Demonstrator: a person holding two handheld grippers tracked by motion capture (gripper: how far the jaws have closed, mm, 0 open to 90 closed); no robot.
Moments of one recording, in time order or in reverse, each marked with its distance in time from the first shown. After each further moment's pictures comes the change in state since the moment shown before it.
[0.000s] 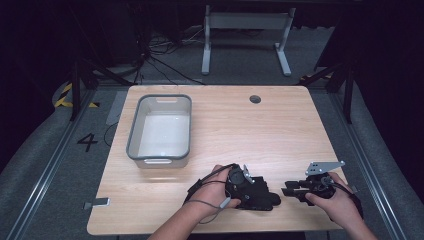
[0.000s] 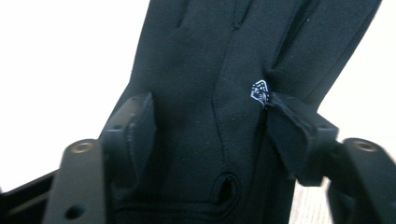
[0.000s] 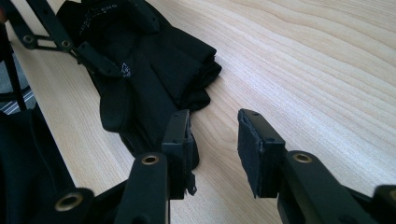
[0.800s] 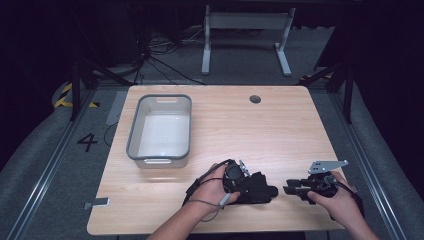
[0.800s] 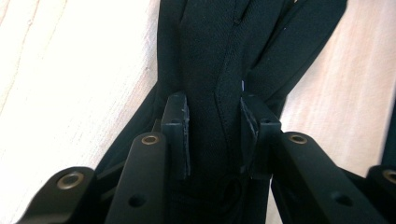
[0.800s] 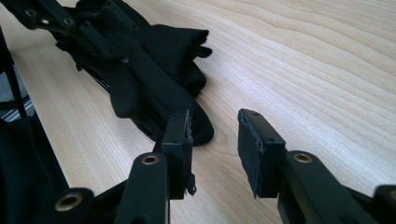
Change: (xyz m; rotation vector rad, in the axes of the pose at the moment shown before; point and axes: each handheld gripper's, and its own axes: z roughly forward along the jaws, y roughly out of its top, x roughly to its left) left arm 0.005 0.001 -0.016 -0.023 -0.034 -0.131; right arm -0.006 -0.002 -0.003 -0.026 -0.002 0.013
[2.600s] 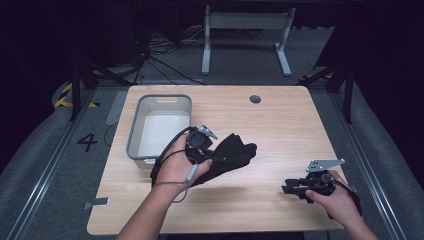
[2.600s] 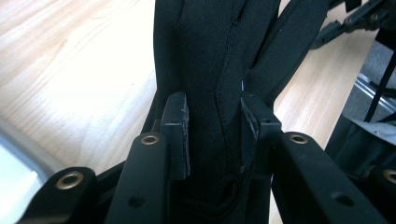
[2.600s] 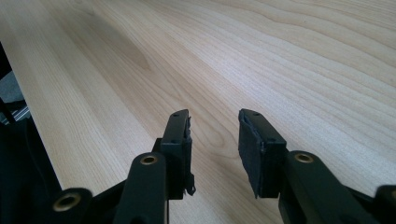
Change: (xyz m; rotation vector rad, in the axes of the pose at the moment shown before) left arm 0.034 -0.013 -0.138 -0.199 0.088 -0.219; right arm -0.005 0.001 0.008 0.009 0.010 0.020
